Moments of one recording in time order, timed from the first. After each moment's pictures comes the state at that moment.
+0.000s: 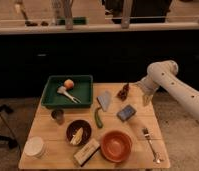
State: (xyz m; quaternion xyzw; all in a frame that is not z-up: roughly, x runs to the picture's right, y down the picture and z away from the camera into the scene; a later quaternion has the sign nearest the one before) arm 0.258 0.037 0.843 -0.20 -0.11 -0.15 0.96
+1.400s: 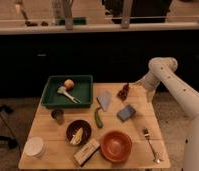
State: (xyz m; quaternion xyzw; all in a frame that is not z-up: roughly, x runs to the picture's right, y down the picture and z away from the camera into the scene) arm 0.280 0.029 0.886 -0.22 -0.15 -0.28 0.92
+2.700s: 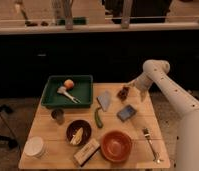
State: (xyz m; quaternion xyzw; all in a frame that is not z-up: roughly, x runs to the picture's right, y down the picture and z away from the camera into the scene) arm 0.244 0.028 0.915 -0.19 -0.20 -0.34 0.90
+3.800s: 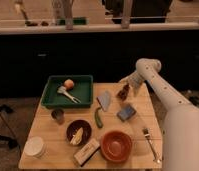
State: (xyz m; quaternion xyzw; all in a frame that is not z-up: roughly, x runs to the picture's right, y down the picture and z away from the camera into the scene) arm 0.212 0.004 0.956 -0.16 -0.20 -0.34 0.91
